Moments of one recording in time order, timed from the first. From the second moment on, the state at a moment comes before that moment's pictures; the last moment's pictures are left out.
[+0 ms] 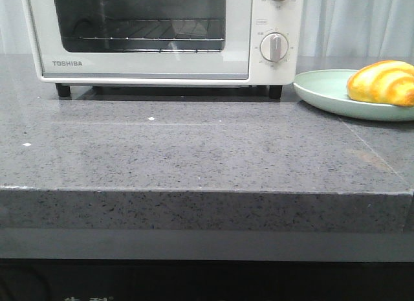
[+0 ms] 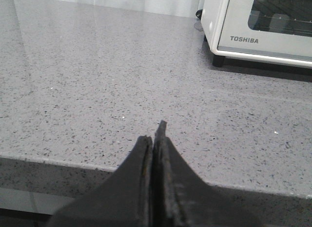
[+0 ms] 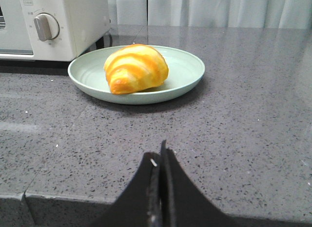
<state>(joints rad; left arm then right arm) 0.02 0.00 0.00 -0.09 0.23 0.03 0.02 -0.01 0.03 0.14 0.15 -0.09</state>
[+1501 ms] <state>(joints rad) -0.18 0.73 -0.69 -0.06 0.23 0.14 0.02 0.27 -0.47 0.24 0.47 -0.09</state>
